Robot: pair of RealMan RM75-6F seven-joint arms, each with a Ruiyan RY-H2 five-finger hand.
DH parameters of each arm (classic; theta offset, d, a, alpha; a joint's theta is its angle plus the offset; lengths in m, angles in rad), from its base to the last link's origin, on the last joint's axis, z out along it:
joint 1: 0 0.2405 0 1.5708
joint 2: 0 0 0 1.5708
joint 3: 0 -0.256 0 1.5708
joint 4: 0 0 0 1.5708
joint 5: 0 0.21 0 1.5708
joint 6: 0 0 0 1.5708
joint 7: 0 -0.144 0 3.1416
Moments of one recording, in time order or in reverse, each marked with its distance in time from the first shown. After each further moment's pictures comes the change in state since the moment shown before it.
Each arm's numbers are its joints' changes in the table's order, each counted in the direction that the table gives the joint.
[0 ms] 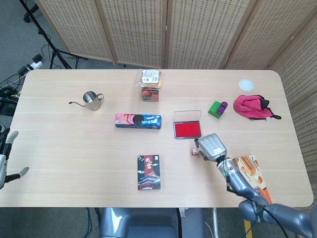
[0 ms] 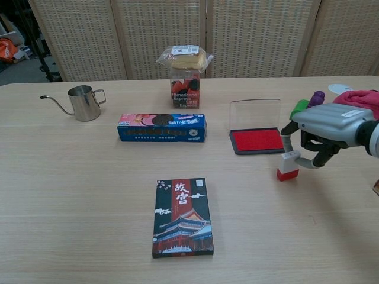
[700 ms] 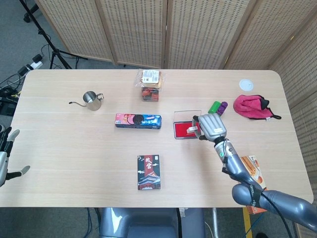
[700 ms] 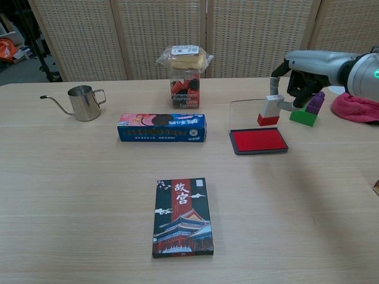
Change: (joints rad) left arm -0.026 -0.009 0.011 0.001 -0.047 0.067 0.024; right arm 0.113 -0.046 -0.181 -0.062 0.273 0.020 -0.012
